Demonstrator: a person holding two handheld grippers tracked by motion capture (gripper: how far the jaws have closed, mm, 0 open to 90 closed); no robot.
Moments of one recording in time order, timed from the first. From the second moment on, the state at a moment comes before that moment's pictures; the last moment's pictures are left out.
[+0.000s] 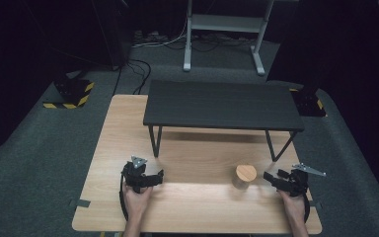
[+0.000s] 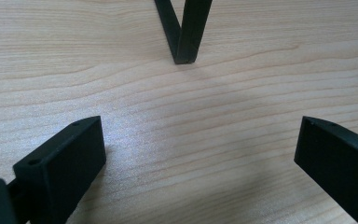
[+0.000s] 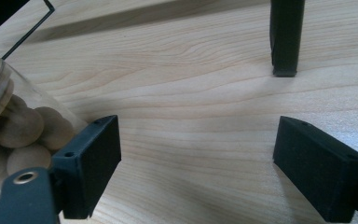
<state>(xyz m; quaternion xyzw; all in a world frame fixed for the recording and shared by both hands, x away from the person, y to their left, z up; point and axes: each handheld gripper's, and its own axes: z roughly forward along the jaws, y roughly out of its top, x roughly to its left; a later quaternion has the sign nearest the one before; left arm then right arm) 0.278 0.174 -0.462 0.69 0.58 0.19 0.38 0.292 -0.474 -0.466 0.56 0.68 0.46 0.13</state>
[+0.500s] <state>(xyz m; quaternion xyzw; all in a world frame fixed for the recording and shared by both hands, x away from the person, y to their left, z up) 0.277 0.182 -0.464 0.69 0.58 0.18 0.39 0.294 -0.470 -0.464 0.54 0.70 0.45 0.13</state>
